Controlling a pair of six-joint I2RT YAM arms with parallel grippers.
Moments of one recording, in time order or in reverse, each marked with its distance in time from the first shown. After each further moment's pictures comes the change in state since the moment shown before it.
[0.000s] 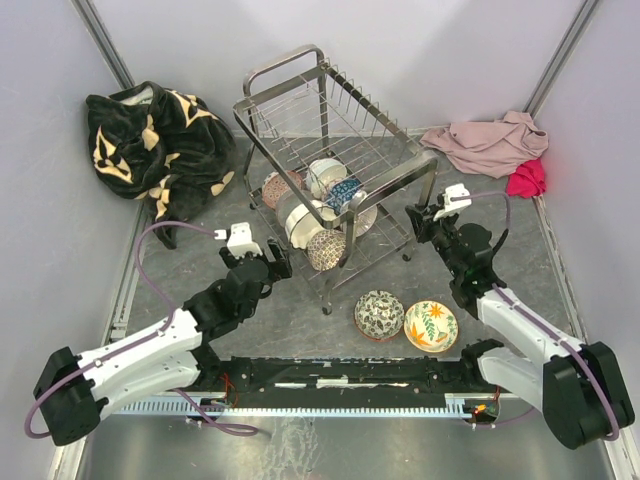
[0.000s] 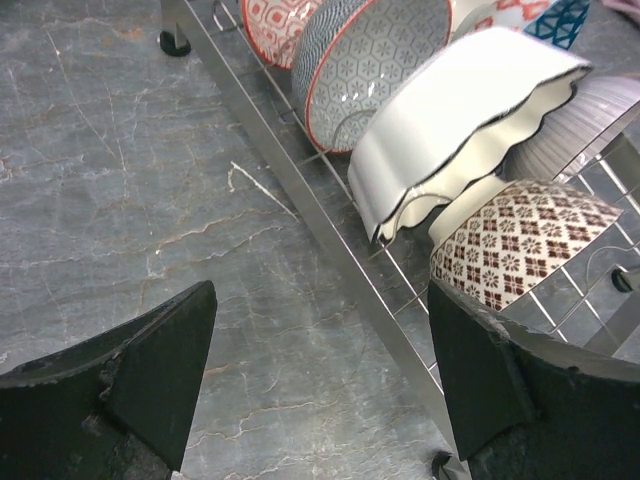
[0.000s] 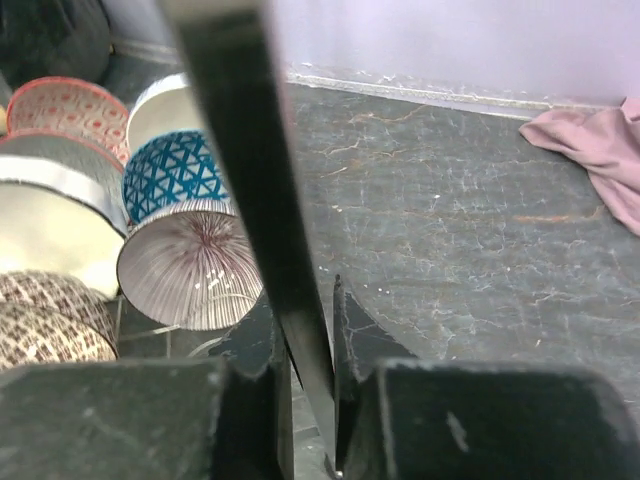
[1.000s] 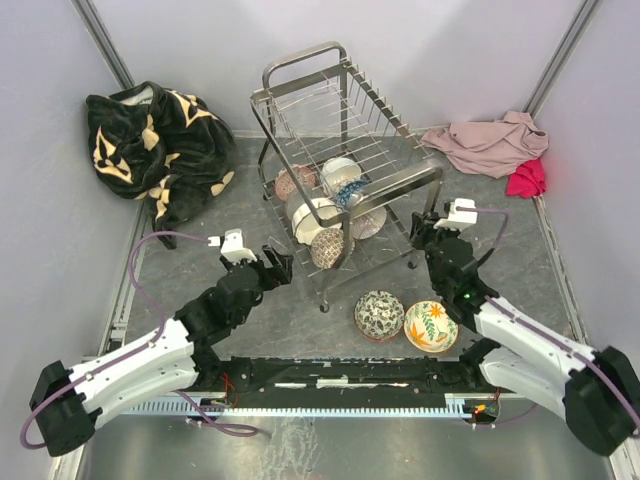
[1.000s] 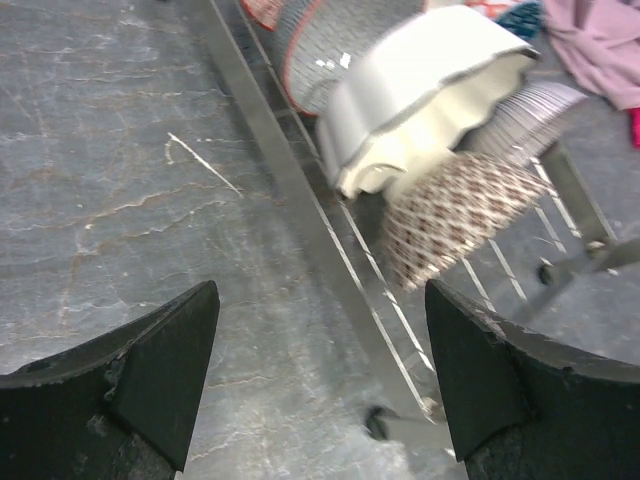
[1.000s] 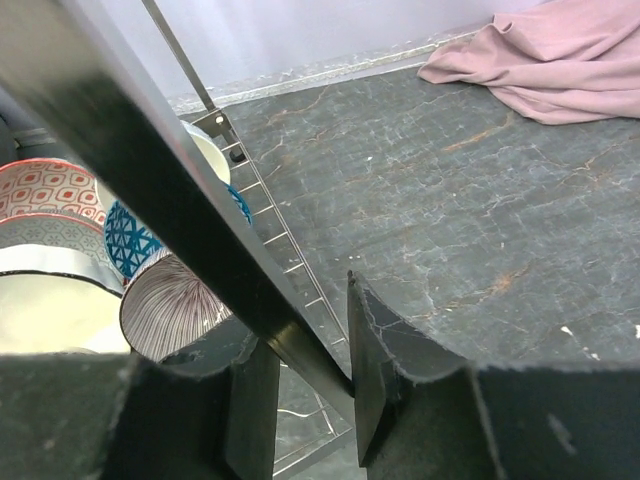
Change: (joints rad) left arm 0.000 -0.069 -0.064 0.028 0.098 -0.084; right arm 0.226 -0.124 -0.050 -0.109 0.515 0.130
